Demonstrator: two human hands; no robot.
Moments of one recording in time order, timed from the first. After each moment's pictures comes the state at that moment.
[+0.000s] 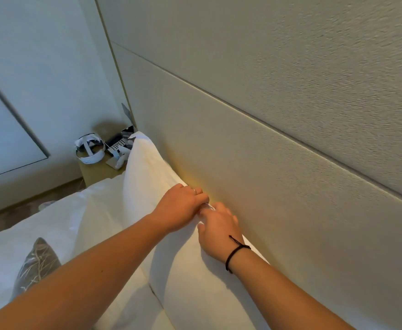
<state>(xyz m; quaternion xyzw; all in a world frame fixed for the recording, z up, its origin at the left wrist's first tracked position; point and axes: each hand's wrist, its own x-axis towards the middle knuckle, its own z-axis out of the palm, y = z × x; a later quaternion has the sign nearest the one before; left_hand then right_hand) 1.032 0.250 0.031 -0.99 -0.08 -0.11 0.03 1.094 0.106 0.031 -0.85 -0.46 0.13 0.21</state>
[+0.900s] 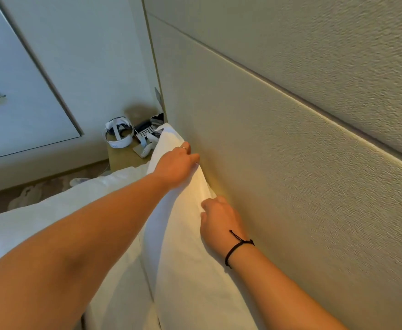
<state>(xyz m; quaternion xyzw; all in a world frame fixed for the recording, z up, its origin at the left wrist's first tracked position) 1.069 0.426 0.014 -0.95 -0.31 -0.10 0.04 1.121 0.230 0.000 -0.82 -0.51 0.15 0.23</state>
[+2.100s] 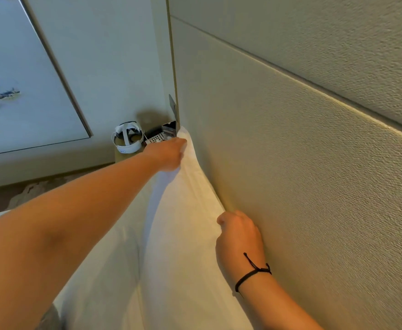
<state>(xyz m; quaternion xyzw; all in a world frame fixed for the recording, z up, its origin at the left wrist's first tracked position) 1.062 0.568 0.017 -0.91 -0.40 0.01 -0.02 1.141 0.282 -0.002 -0.84 -0.48 0.14 0.21</state>
